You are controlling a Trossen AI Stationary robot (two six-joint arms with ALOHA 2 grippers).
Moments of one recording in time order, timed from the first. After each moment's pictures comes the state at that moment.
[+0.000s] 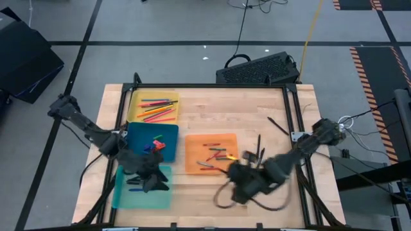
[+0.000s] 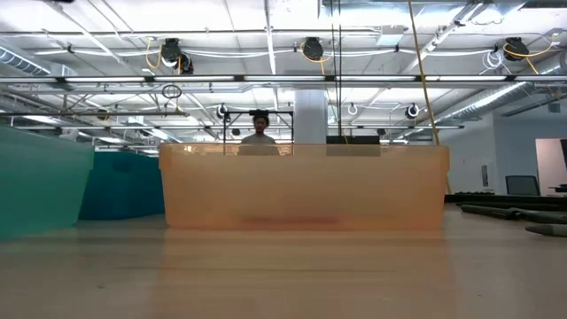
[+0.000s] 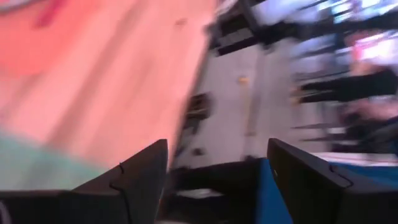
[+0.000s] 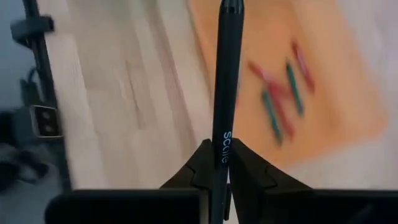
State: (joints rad) left arm -0.59 1.12 0.91 -0.34 -0.01 -1.20; right arm 0.59 1.80 1.75 -1.21 0.35 0.83
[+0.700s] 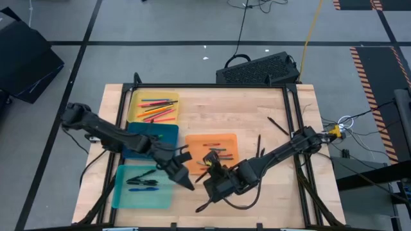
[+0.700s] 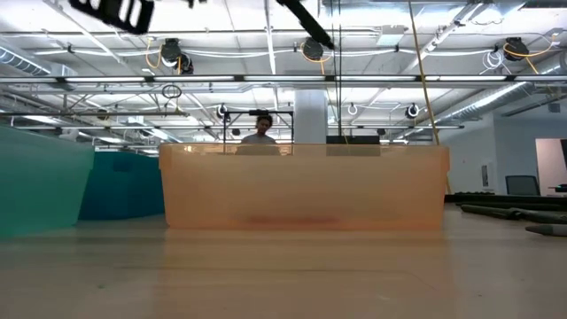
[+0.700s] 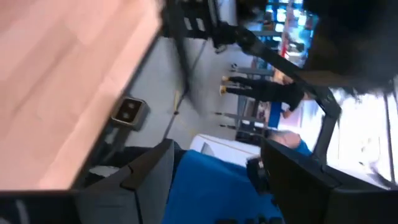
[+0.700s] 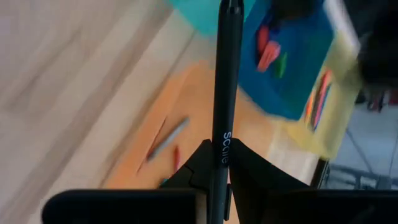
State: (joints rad) left arm -0.33 1.43 0.91 0.14 0.43 -1.46; right arm 0.50 2.01 1.92 -1.04 0.53 -0.29
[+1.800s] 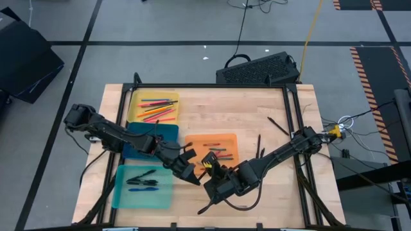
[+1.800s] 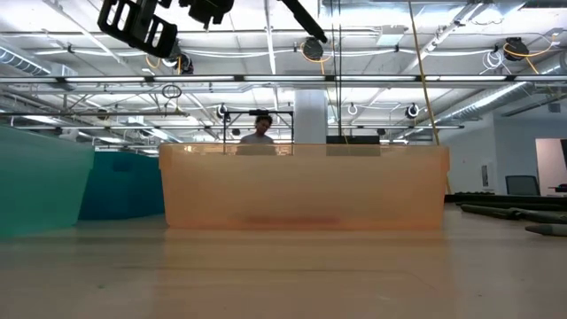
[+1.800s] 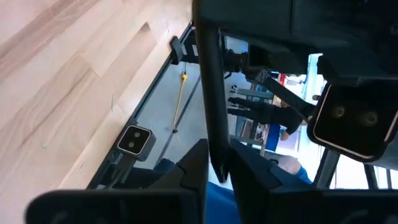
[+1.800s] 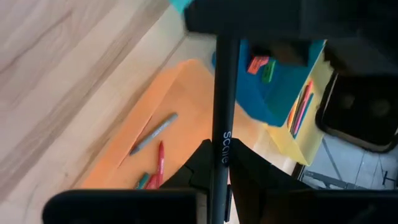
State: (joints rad) left arm -0.30 1.49 0.91 0.21 0.37 -1.49; right arm 0.50 2.01 1.92 -1.03 0.58 -0.41
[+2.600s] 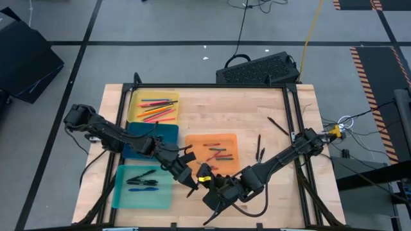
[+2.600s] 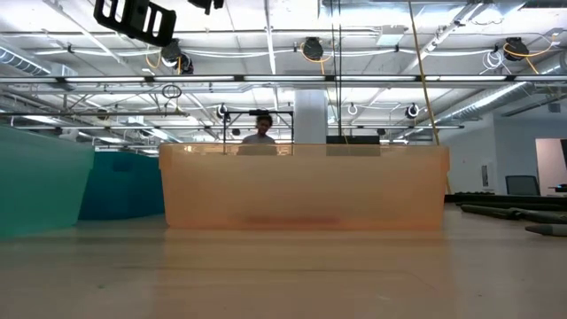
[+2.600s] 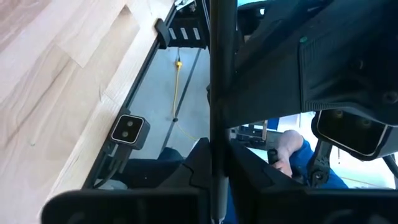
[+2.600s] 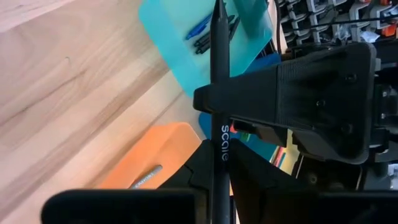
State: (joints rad) left arm -0.32 1.49 0.91 0.24 0.42 -1.42; right arm 0.55 2.01 1.92 -0.81 0.55 -0.63
